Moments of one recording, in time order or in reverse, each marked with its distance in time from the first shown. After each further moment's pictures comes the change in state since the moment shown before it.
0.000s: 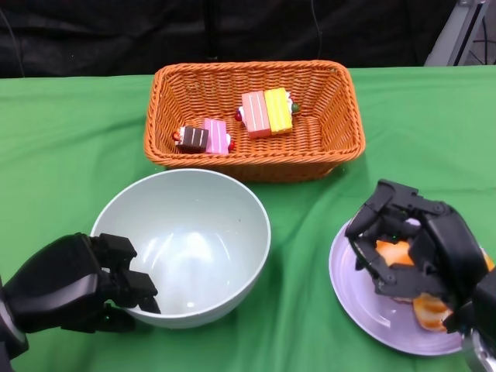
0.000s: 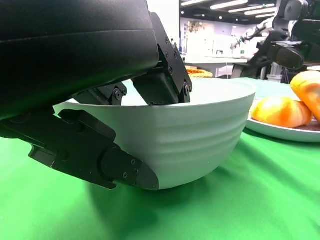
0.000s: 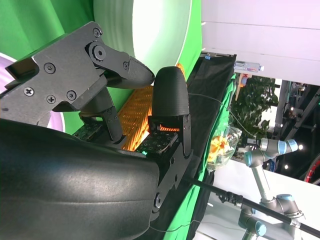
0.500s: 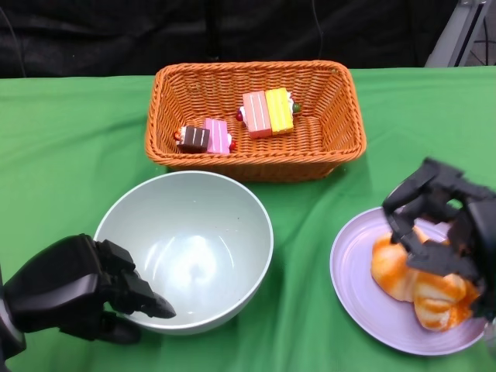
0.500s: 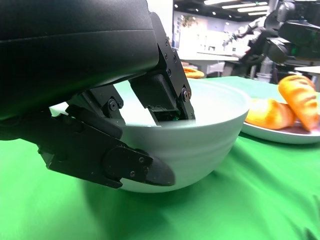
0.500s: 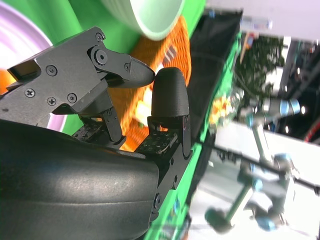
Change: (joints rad) left arm -0.017 0.011 -0.014 -0.001 0.003 -0.077 -0.007; right arm -0.027 -0.016 -0.090 -0.006 -0.030 -0.008 -0.104
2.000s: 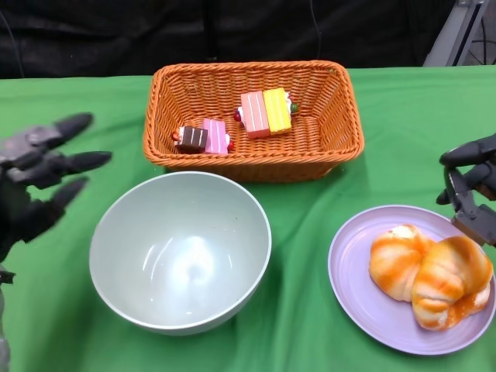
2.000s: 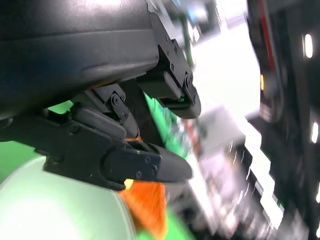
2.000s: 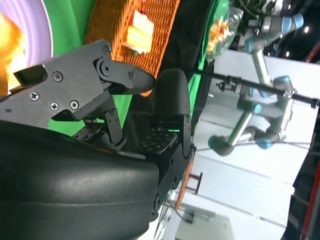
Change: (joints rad) left arm 0.256 -0.283 0.822 -0.170 -1.902 0.240 -1.696; right arm -0.049 0.005 -0.094 0.063 -0.002 -0.013 -0.184
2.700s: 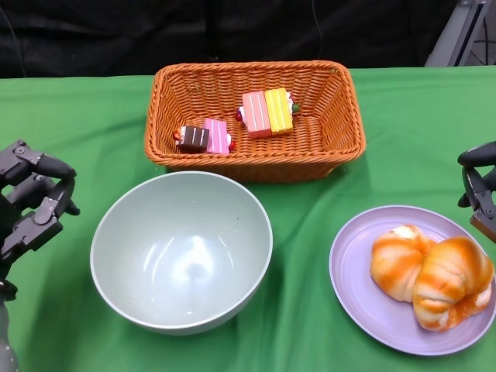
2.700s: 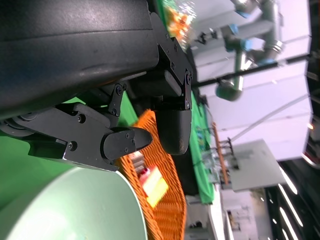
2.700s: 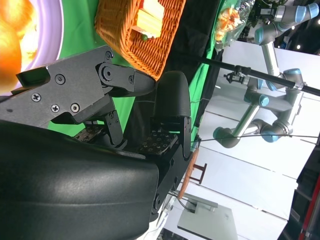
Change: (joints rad) left arm -0.008 -0.091 0.313 0.082 0.303 0.163 0.032; right arm -0.012 -0.042 -0.024 0.058 -0.005 -0.032 -0.010
